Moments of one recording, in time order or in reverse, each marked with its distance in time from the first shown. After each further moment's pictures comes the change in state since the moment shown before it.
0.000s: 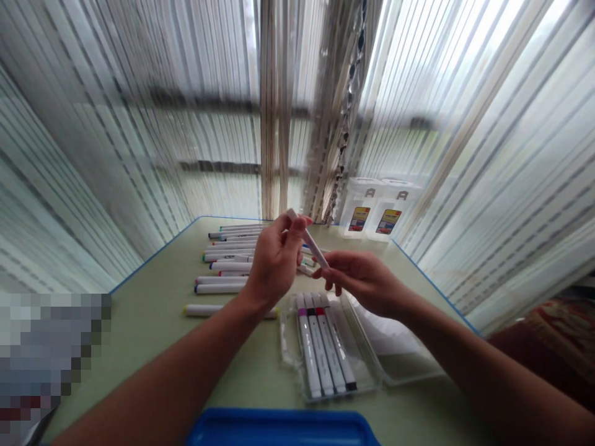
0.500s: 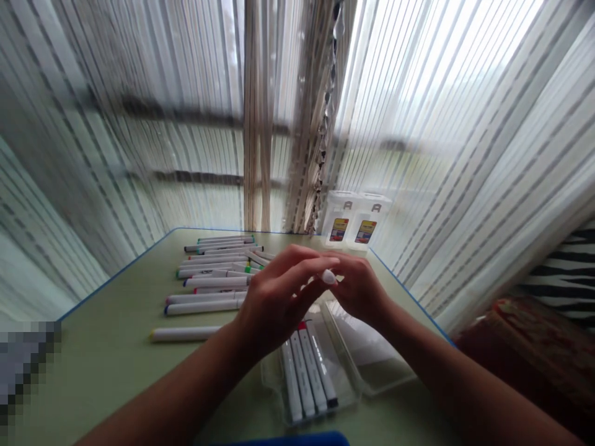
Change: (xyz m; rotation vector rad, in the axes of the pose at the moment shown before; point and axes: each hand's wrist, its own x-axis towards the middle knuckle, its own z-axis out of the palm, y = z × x) left_hand -0.021 0.013 0.007 0.426 -0.233 0.762; right_hand 0.001 -0.002 -0.006 -0.473 0.331 -0.358
